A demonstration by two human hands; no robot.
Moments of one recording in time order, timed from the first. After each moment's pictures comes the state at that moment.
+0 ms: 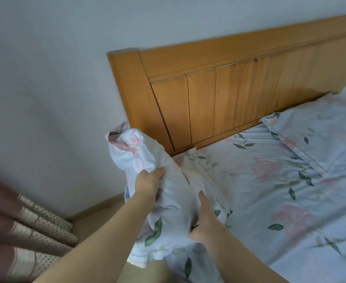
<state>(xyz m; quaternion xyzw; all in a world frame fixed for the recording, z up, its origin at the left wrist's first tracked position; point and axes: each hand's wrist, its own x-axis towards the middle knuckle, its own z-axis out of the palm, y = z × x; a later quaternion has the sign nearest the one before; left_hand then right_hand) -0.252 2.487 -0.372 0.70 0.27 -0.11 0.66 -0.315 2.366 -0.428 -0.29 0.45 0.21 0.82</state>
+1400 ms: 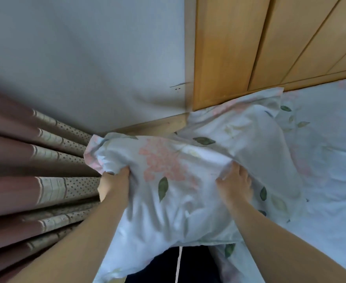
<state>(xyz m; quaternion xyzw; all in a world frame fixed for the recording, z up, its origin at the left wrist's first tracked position) -0.197 2.702 -0.569 0.73 0.57 -0.10 0.36 -0.177 2.453 -0.612 -0.90 0.25 0.28 0.21</state>
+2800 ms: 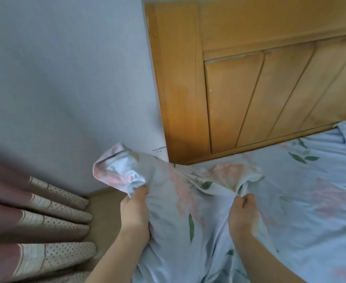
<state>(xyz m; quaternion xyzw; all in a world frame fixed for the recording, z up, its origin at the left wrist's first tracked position) -0.150 2.579 -0.425 0.56 0.43 -0.01 0.70 -0.140 2.382 -0.506 -0.81 0.37 -0.02 0.44</state>
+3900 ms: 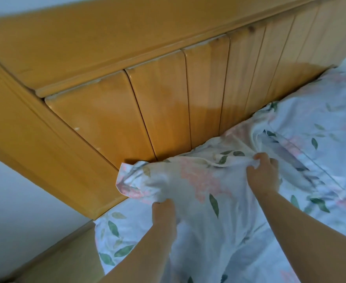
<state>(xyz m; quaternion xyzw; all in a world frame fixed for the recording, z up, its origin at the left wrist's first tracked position) -0.013 2.300 -0.543 0.63 0.40 -0.23 0.63 -0.022 2.080 -0.512 -0.85 0.40 -0.09 0.32</state>
